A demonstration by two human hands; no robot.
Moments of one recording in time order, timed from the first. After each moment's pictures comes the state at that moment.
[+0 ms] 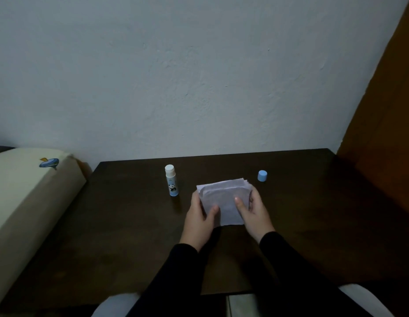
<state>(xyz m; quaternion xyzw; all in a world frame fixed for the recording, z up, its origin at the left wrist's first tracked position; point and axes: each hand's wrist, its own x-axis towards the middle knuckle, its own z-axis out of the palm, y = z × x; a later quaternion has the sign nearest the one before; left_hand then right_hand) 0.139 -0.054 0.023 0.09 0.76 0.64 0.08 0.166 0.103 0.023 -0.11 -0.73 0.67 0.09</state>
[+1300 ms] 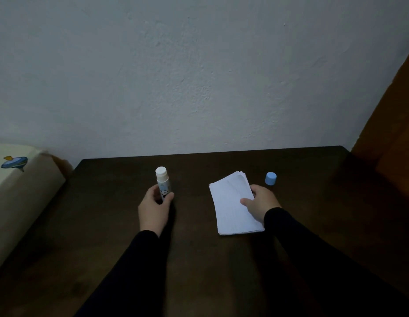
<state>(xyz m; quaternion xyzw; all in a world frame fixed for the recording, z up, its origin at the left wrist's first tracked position) 0.021 -0.105 -0.014 -0.10 0.83 0.54 -0.03 0.060 0.147 -0.002 -0.22 -0.89 0.39 -0.04</state>
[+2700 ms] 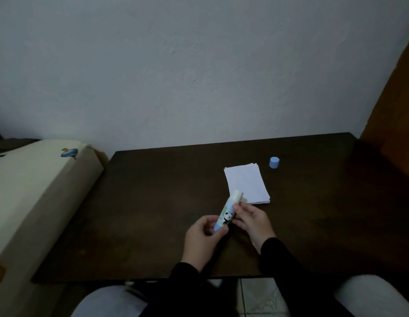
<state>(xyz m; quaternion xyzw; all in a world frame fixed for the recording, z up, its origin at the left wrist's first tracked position) 0.188 -0.067 -0.018 0.01 0.81 0.58 0.07 0.183 0.079 -0.019 -0.17 -0.54 0.83 0.01</state>
